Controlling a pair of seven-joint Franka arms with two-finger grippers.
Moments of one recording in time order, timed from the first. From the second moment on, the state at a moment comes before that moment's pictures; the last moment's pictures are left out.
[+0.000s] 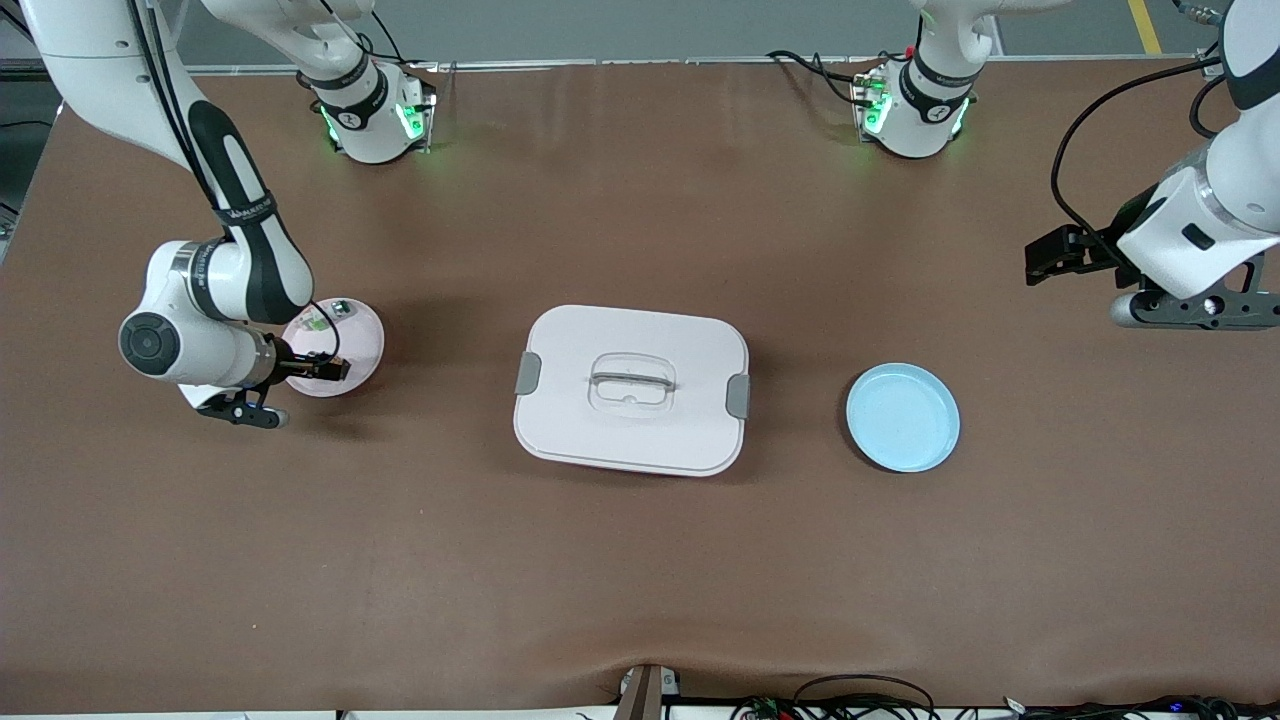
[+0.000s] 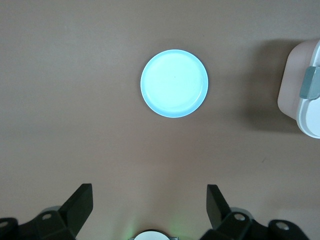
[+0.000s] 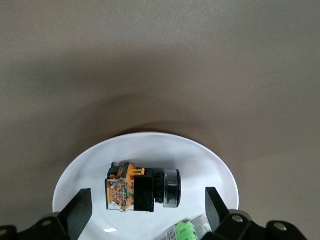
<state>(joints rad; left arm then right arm) 0.00 0.12 -0.16 -1.45 0.02 1.44 -0.09 0.06 0.40 -0.11 -2.11 0.02 2.24 0.15</state>
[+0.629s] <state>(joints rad) -0.02 0.13 -0.17 -1.45 0.02 1.44 -0.10 0.06 0.43 -0.11 -2.11 0.02 2.24 0.15</state>
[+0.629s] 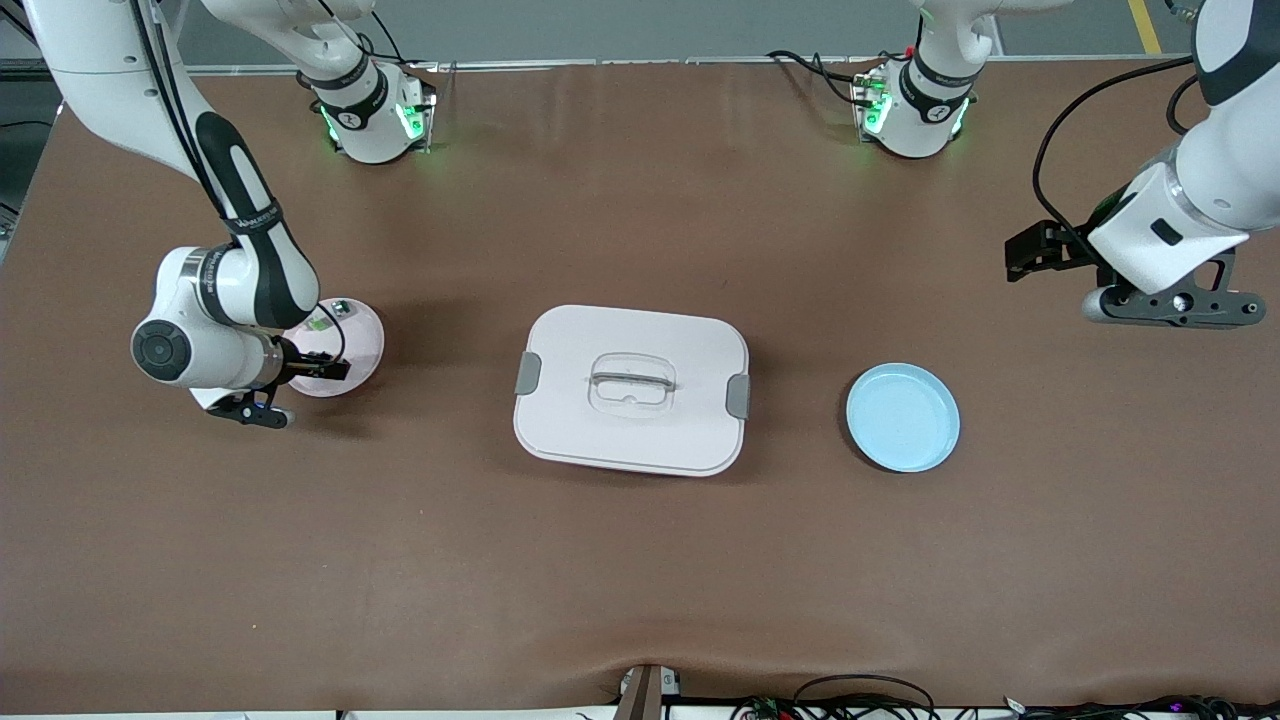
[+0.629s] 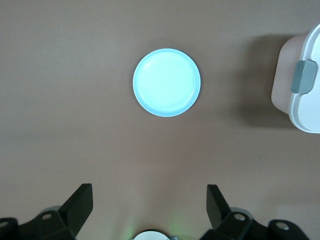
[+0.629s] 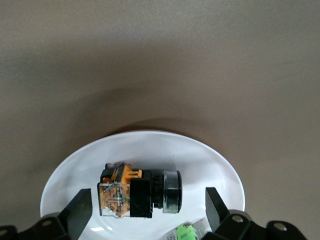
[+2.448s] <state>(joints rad) -0.04 0.20 -0.17 -1.43 -0.14 1.45 -0.10 0.06 0.43 -0.10 -2.12 0.03 2.22 0.15</state>
